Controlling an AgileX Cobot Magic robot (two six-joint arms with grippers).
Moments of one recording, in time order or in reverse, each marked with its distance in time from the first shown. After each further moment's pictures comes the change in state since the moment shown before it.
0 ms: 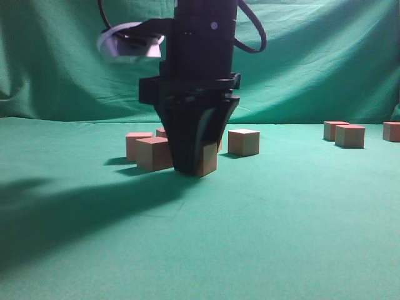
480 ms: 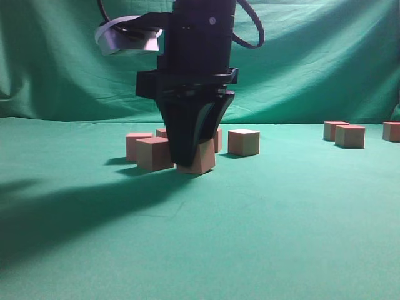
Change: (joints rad) left arm 0.000 0.000 0.000 0.000 0.000 0.000; right arm 0.000 -0.013 0.000 -0.009 -0.018 0.000
